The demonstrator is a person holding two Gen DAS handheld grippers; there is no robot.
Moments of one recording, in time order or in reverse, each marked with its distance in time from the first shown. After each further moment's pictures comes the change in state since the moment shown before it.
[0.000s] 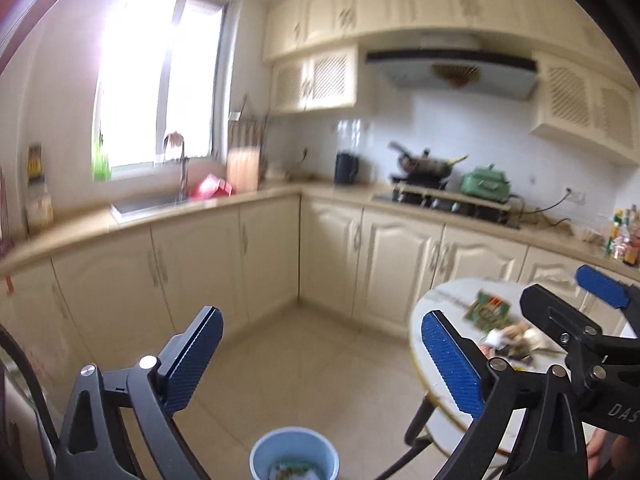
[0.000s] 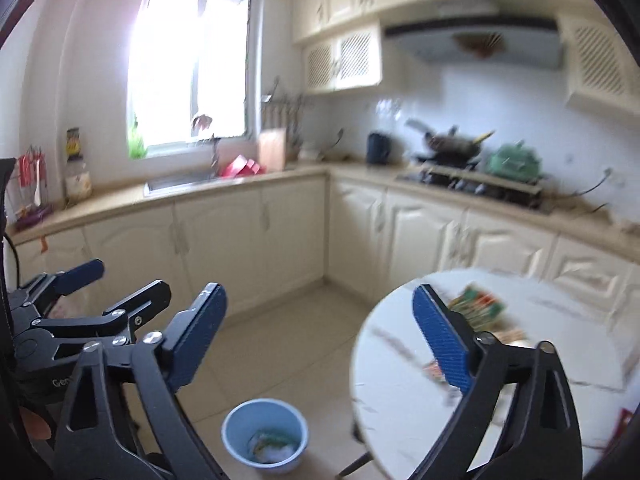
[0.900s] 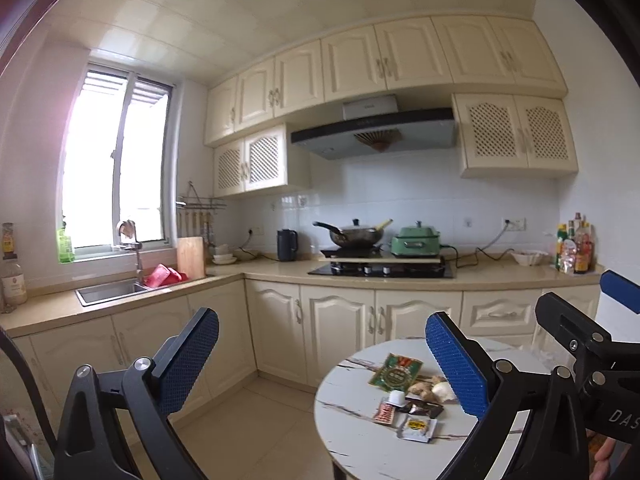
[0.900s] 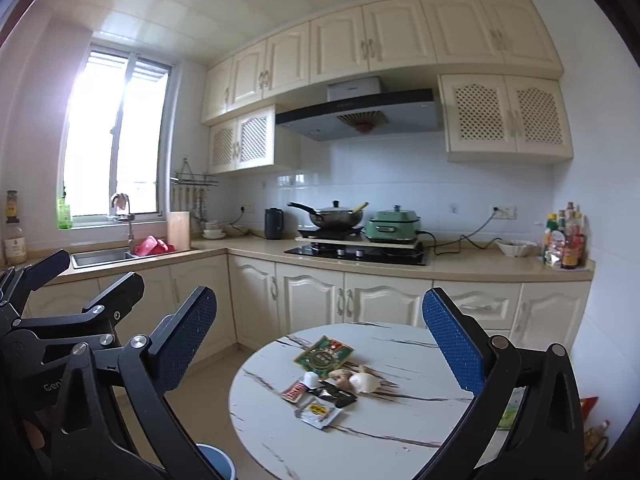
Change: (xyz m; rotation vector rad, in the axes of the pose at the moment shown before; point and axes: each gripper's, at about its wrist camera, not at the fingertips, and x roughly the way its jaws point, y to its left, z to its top) left arm -0.104 -0.122 -0.120 0.110 -0.240 -0.162; right arm -0.193 -0.090 0.022 0.088 -0.228 -0.328
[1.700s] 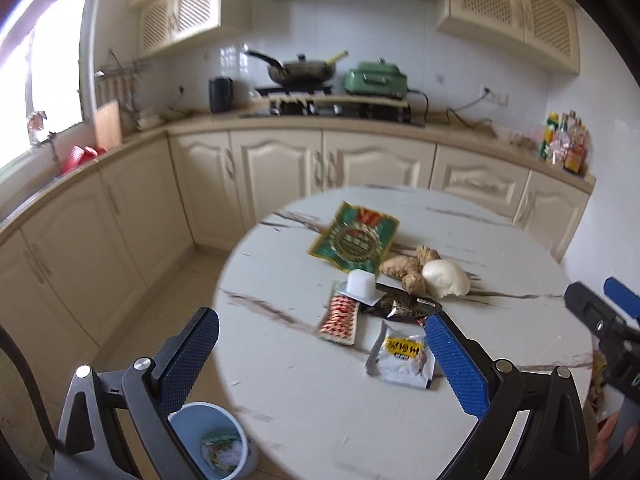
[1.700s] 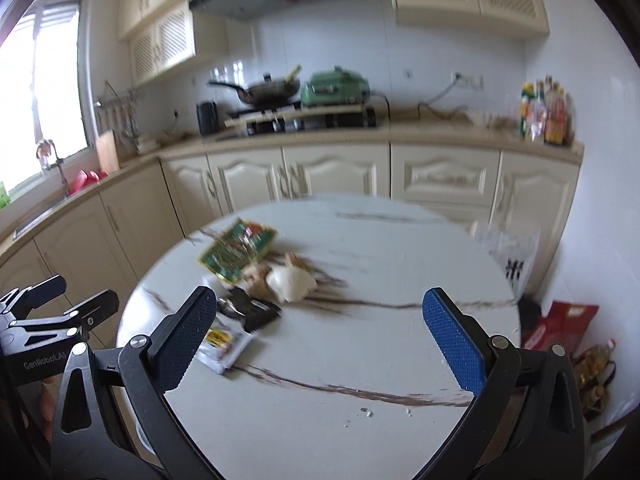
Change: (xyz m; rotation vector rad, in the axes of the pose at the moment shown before) left arm 0.286 -0.033 -0.019 0.018 0.555 -0.199; right arm 0.171 -0.116 -0.135 0.154 0.443 -0.139
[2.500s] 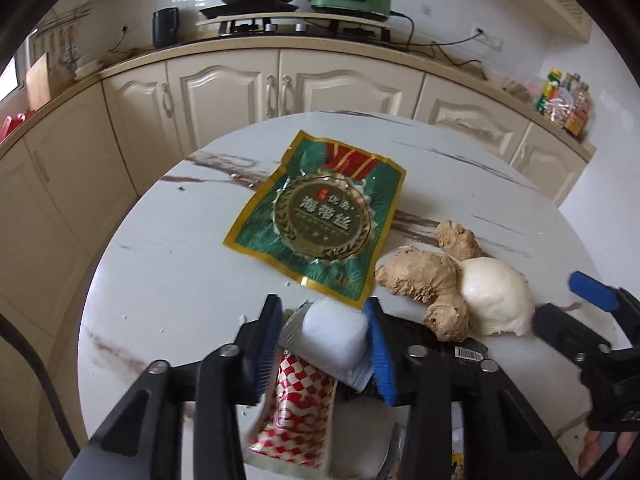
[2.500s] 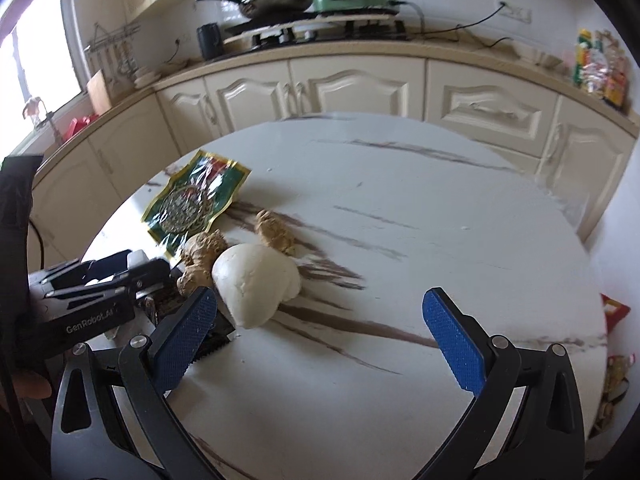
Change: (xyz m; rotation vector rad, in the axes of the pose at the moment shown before) left arm 0.202 0.001 0.074 0.021 0.235 -0.140; right arm 0.157 -0.014 0.009 -0.042 0.289 0.100
